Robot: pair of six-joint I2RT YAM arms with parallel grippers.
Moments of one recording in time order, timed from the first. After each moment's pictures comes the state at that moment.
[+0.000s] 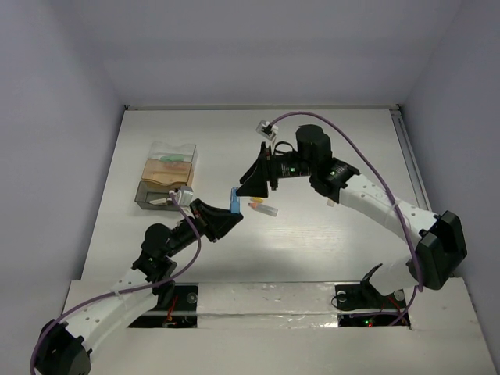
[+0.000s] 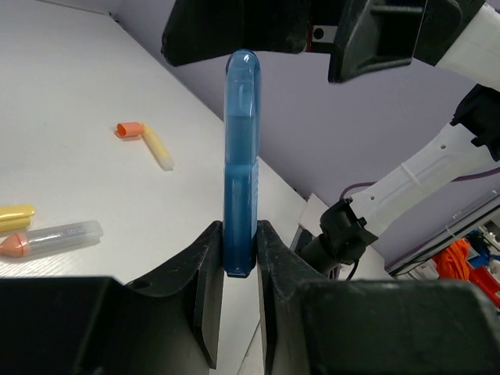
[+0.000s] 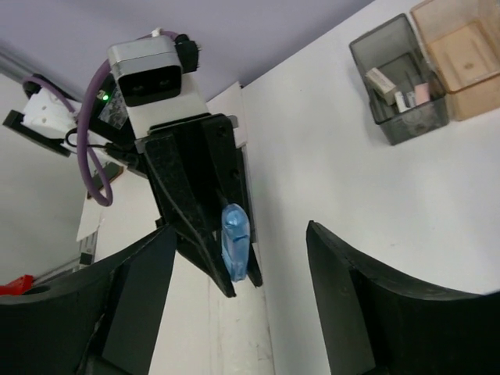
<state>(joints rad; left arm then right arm) -0.62 0.52 0.12 0.63 0.39 -0.75 0.71 1.44 1.21 0.04 -0.84 0.45</state>
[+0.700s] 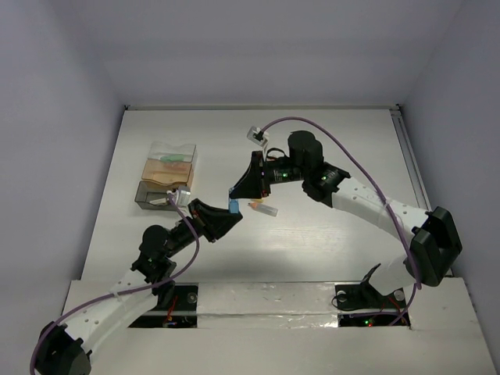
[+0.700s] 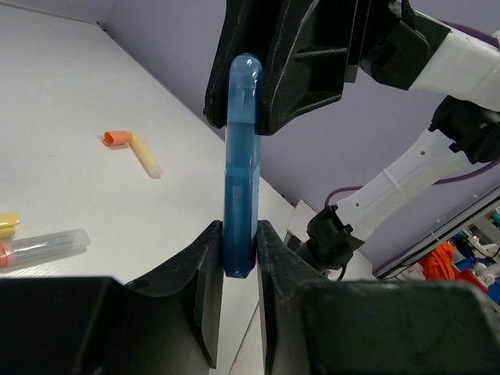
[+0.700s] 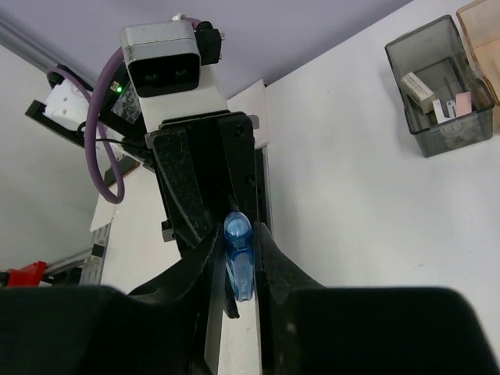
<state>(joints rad) -0.62 0.51 0.12 0.65 0.39 -0.79 0.77 1.48 1.18 0.15 -0.86 0.48</state>
